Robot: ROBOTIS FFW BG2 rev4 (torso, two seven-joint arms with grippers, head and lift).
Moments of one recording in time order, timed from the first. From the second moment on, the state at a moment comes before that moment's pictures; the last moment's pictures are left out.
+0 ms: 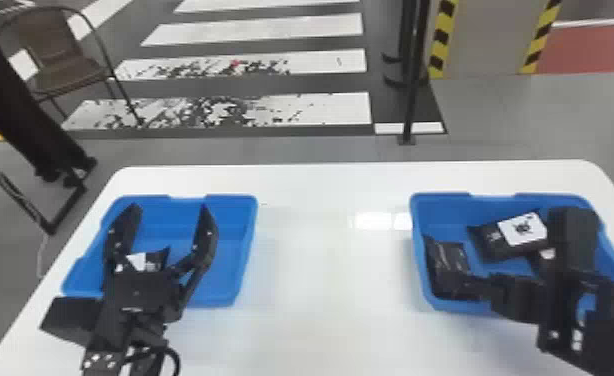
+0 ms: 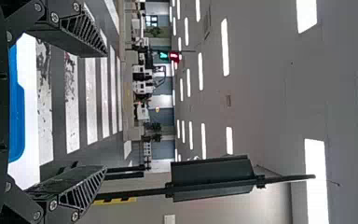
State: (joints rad) left arm 0.50 0.08 0.11 -1.93 0.06 -0.39 -0.02; right arm 0.10 -0.20 -0.03 -1.96 -0.68 1.07 -0.08
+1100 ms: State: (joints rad) left arm 0.51 0.08 0.11 -1.92 0.04 -0.40 -0.02; right arm 0.12 -0.21 -0.03 -2.04 -0.79 1.08 -0.14
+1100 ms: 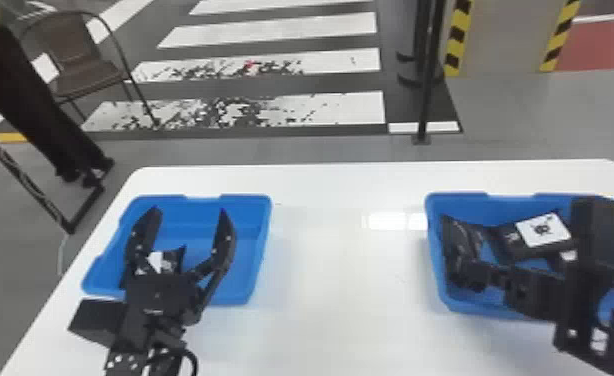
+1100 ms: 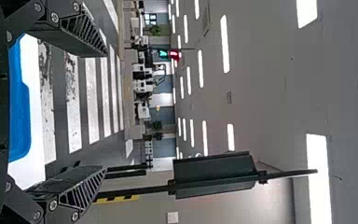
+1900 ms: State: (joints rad) left arm 0.47 0.14 -0.17 -2.06 0.51 -0.30 -0.06; right arm 0.05 -0.29 0.24 -1.92 -0.92 0.59 0.35
